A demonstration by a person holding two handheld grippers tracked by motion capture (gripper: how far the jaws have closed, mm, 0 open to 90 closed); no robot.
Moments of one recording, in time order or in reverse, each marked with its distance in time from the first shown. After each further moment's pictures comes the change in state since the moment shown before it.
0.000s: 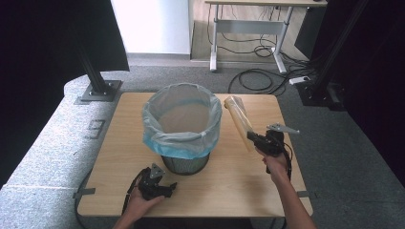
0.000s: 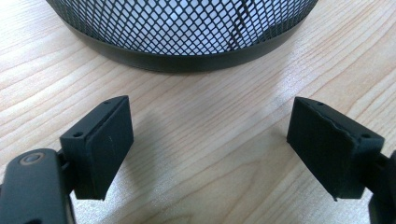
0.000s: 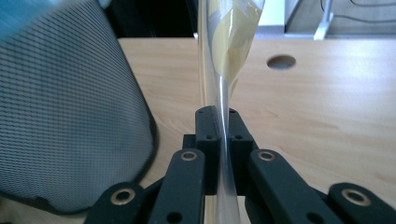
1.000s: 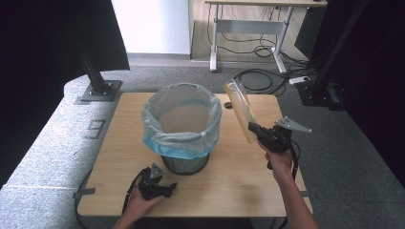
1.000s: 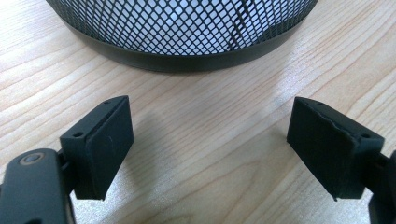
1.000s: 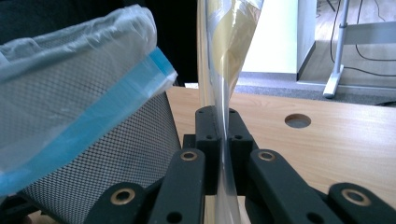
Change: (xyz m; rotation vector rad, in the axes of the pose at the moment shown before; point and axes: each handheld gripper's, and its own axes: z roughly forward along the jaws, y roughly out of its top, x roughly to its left) left arm 0.000 0.000 0.000 -0.001 0.000 -0.002; right arm 0.028 0.033 -0.037 -0.172 0.068 -0.040
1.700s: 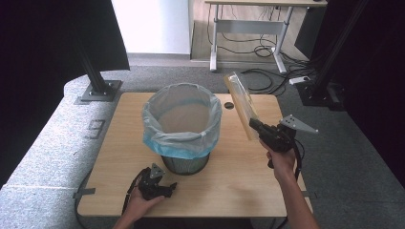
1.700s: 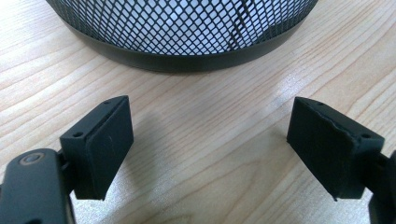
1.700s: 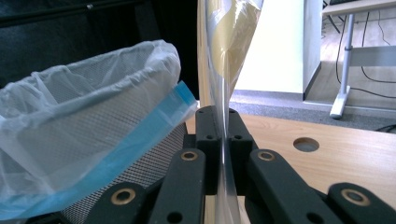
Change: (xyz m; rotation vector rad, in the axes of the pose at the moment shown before) left arm 0.000 0.000 0.000 0.000 -0.002 0.001; right arm 0.014 0.017 -0.015 -0.075 0.033 -0.015
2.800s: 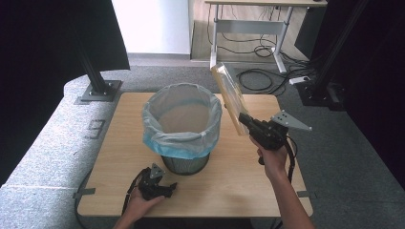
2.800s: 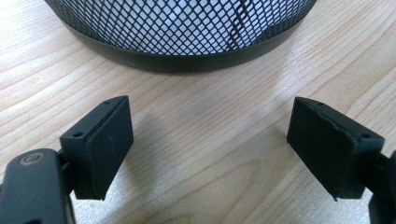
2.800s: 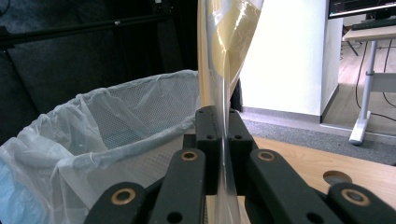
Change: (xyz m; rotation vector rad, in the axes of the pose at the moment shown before) left arm 0.000 0.000 0.000 0.000 -0.001 0.001; right arm 0.039 0.021 0.008 -0.065 0.061 -0.042
